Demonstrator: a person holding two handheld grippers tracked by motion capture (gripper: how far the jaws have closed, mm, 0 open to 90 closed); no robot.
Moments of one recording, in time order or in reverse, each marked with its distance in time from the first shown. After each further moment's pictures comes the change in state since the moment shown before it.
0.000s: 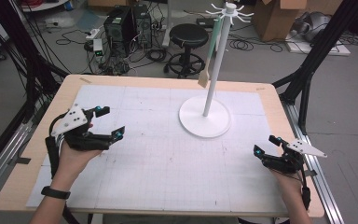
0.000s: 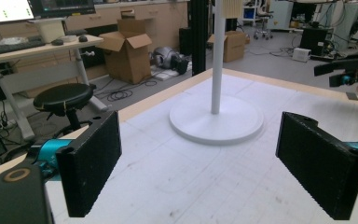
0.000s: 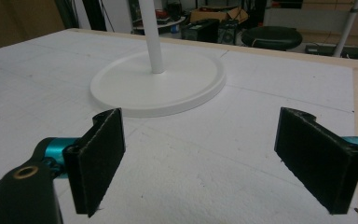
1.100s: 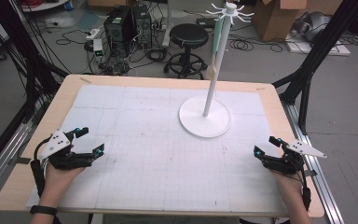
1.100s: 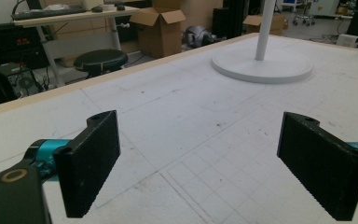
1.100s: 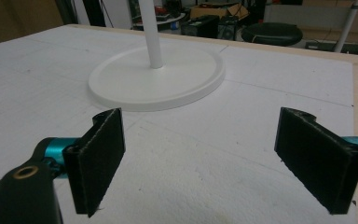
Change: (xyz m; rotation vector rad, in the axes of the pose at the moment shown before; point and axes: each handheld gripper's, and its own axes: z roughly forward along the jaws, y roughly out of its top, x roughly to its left) left arm 0.022 -0.082 -0.038 0.059 0.132 -0.049; right arm -0.002 -0.003 -0.001 0.011 -0.004 -0.002
